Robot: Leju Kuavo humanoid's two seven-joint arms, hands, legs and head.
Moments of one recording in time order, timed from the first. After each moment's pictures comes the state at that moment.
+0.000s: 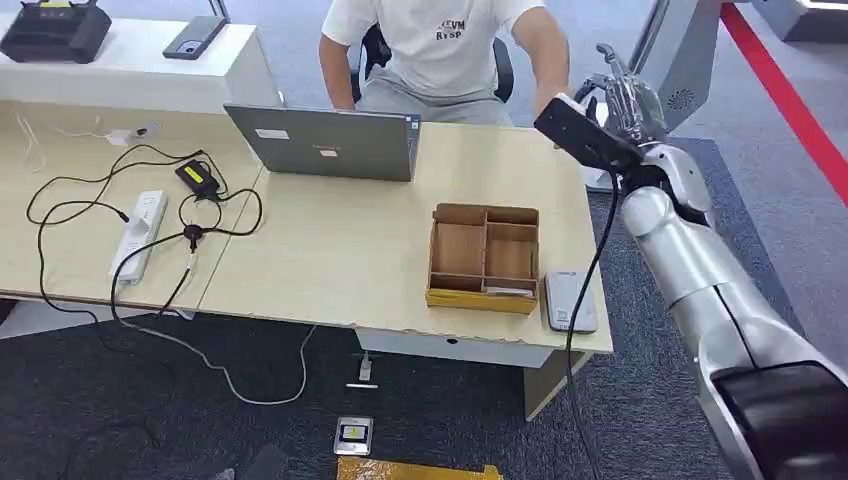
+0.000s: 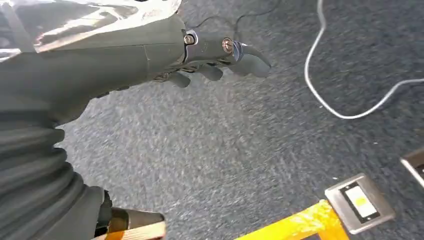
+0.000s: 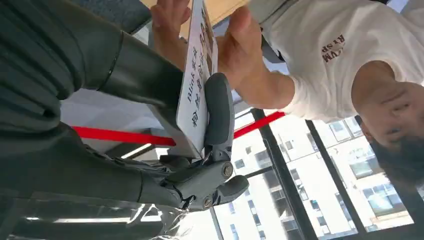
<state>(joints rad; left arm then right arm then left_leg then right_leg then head) -0.24 0.14 -1.30 -0.19 0.69 0.52 -0.27 -1.09 -0.17 0.54 -0.59 0.71 -0.15 -0.24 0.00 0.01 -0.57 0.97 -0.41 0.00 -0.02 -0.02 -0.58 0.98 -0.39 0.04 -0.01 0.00</state>
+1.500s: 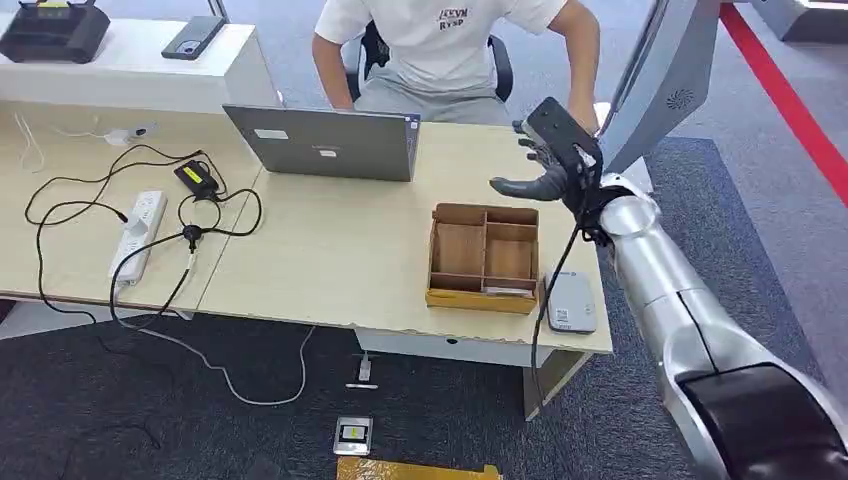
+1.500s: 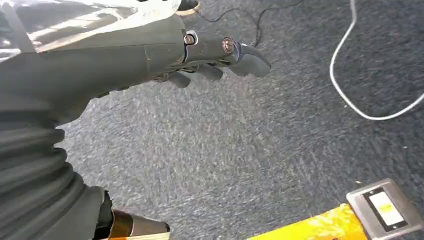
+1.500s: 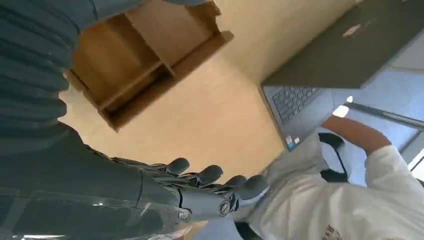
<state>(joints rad) -0.18 0.14 -1.30 -0.19 0.78 0.56 -0.27 -1.00 -0.08 0.46 -0.53 0.14 0.32 -0.15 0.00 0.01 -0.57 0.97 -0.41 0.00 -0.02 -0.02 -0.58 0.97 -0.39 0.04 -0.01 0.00</state>
